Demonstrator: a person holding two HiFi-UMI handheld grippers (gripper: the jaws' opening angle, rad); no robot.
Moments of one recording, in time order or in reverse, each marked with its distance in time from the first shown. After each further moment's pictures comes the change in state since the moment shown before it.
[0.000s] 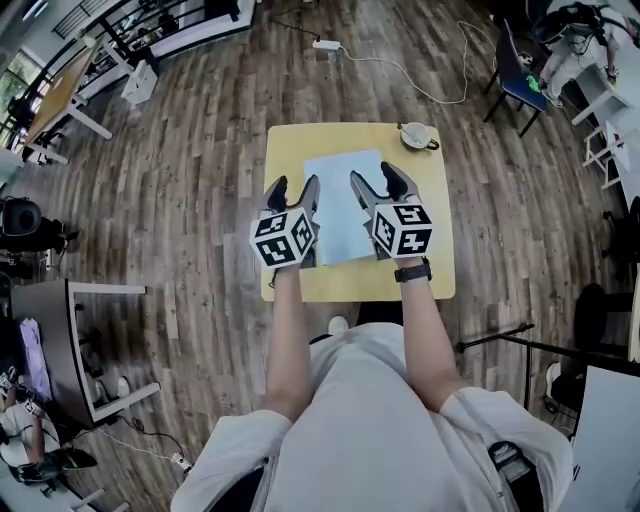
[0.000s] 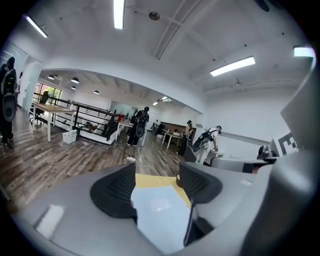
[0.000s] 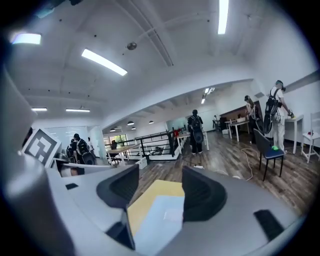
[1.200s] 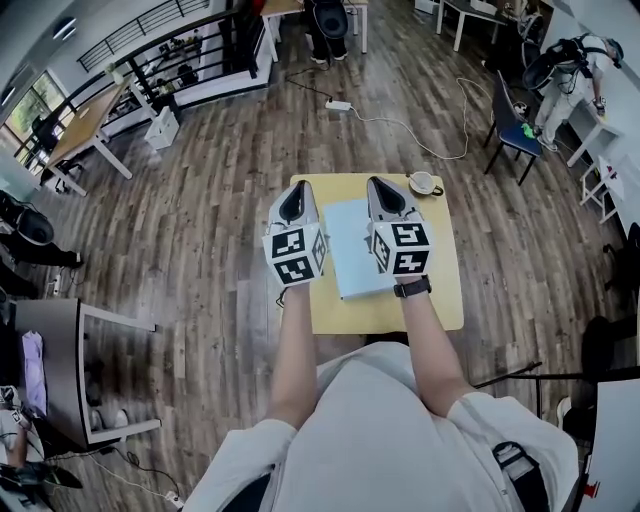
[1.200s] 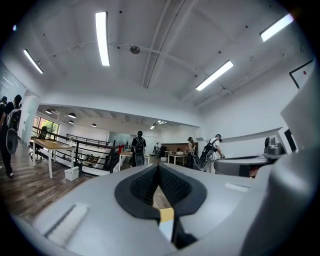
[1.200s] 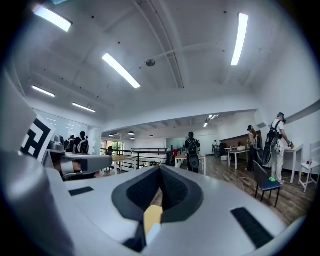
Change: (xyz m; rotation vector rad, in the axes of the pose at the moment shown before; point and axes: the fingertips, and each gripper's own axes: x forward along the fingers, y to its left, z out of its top) left arm -0.060 -0.020 0.119 0.215 -0.301 0.048; right arm -0.028 0.057 0.101 -0.181 -0.210 -0.051
